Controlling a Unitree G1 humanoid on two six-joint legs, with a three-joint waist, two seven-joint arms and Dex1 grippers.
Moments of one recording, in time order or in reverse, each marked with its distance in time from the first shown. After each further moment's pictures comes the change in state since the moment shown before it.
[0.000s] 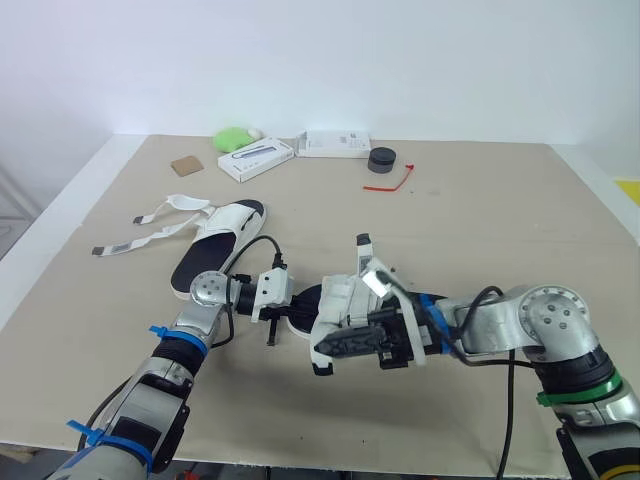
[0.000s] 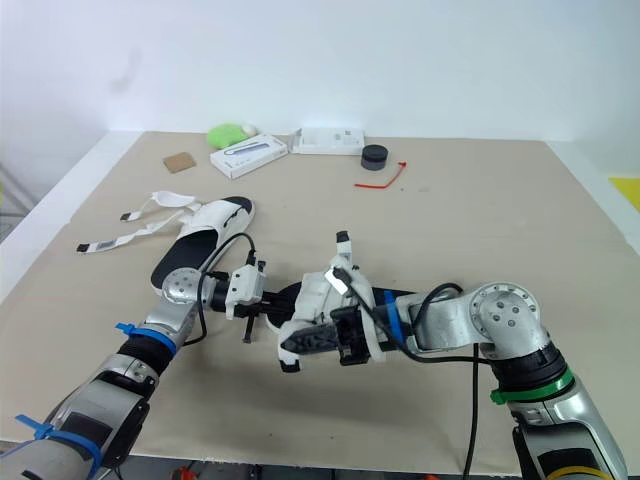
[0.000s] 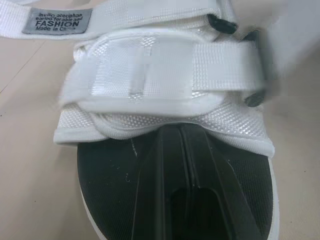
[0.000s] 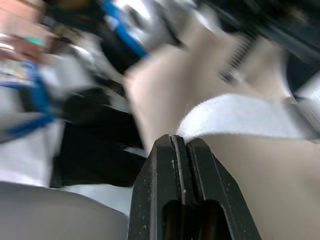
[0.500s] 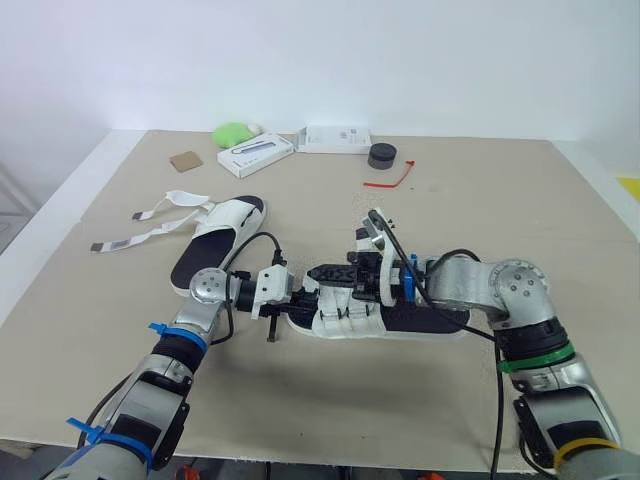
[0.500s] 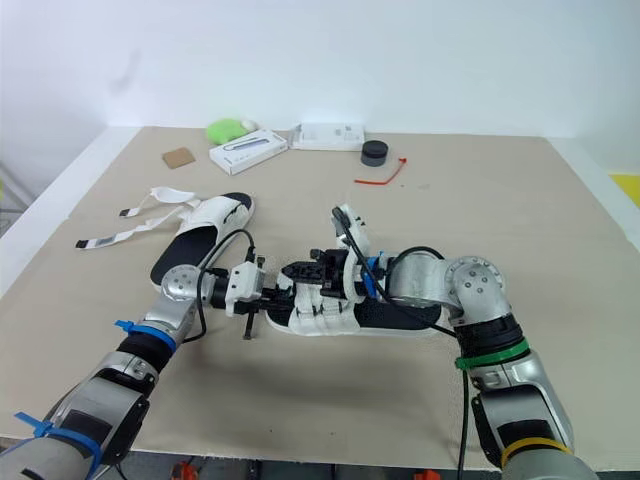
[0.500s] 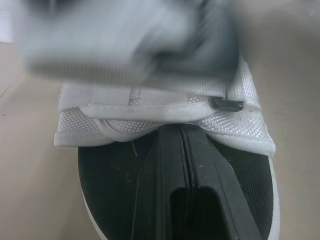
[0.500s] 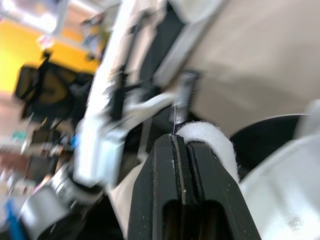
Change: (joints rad) left arm -0.011 0.004 0.000 0.002 0.000 -0.001 0.021; right arm -0.126 0.194 -0.009 0.273 0.046 -0.202 -0.438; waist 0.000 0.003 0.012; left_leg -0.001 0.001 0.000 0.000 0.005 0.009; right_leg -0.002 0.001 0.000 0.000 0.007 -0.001
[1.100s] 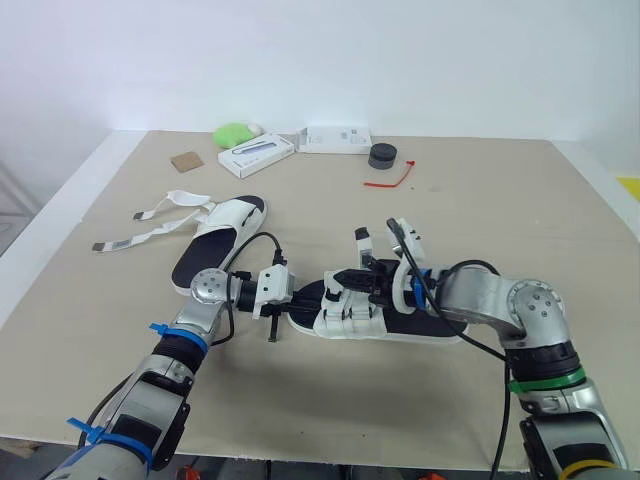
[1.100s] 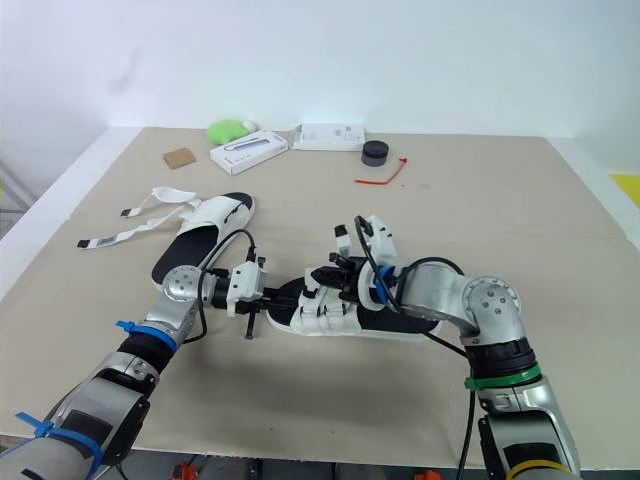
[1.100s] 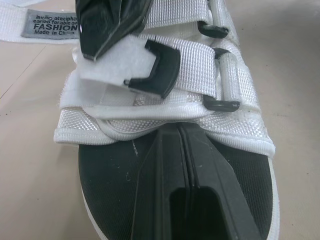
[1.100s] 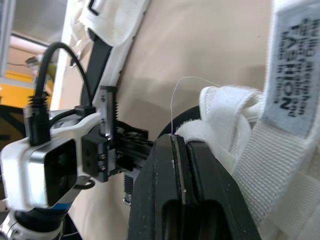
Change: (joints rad) left arm 0.000 -0.003 -0.004 0.001 0.000 0.000 0.007; right arm 0.108 -0.013 -0.082 -0.086 0.036 -0.050 -0.251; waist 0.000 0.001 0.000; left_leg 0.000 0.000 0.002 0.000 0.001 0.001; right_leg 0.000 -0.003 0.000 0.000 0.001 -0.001
